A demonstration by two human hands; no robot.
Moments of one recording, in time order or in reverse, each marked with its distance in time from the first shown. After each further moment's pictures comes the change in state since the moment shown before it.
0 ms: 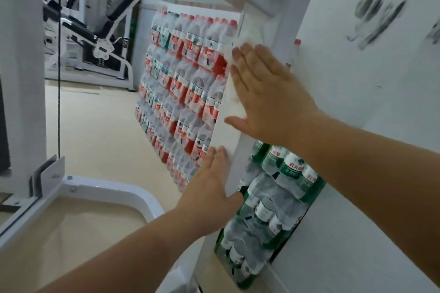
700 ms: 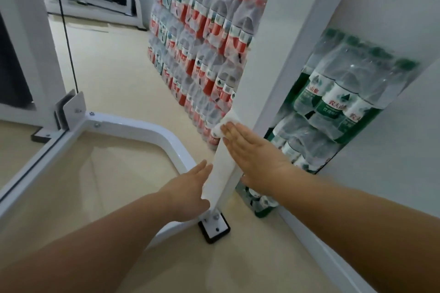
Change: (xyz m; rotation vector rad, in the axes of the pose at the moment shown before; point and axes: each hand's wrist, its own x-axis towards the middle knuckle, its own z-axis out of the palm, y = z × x) left_hand -0.072 -0.147 0.054 0.226 -0.552 -0.271; right_hand -0.075 -0.221 0.067 0.027 -0.288 -0.462
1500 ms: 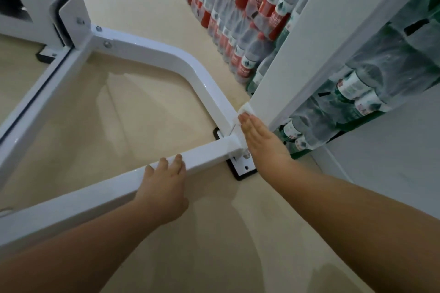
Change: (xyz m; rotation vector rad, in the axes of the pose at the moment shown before) left_hand -0.039 -0.123 0.137 0.446 -0.144 -0.250; right_hand 0.062 -0.206 0.070 0.051 -0.254 -0.195
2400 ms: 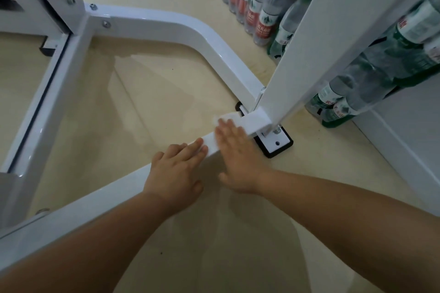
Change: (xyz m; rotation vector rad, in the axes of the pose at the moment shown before) left_hand 0.008 -0.044 0.030 -0.068 0.218 0.074; right_hand 0.025 -0.109 -0.060 1.449 0.214 -0.103
